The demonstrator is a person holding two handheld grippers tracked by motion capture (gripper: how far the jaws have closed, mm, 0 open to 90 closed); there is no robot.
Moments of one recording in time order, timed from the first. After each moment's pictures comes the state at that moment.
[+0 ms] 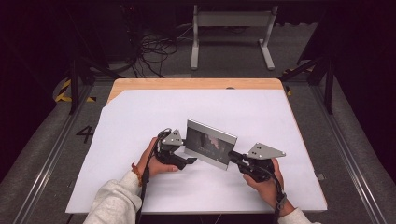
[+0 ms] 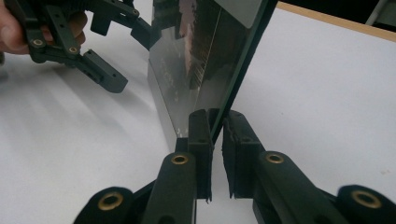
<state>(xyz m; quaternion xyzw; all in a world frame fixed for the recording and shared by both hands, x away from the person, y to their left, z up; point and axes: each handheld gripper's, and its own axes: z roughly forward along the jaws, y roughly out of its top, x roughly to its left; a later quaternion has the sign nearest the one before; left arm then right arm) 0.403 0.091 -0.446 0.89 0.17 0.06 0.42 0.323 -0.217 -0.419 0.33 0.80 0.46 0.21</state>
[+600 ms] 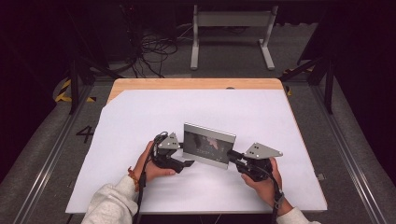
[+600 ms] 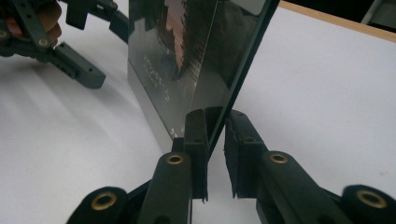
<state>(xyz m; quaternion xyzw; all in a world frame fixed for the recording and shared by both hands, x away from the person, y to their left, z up) 0.393 0.097 -0.444 0.88 0.18 0.07 0.44 0.325 -0.213 -0.422 0.33 0.80 0.45 0.21</state>
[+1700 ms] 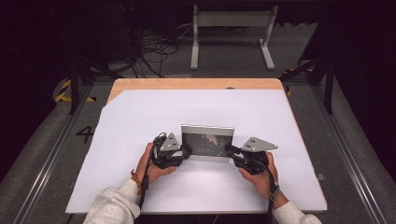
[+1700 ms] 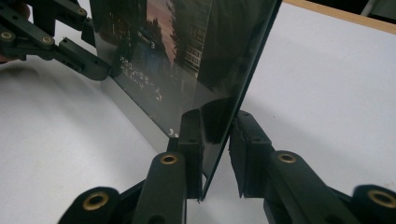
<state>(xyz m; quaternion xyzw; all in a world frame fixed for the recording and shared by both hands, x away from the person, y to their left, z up) 0.387 0.096 -0.450 0.87 0.21 0.12 0.42 0.347 -0.210 -0.429 0.35 0.80 0.44 0.21</state>
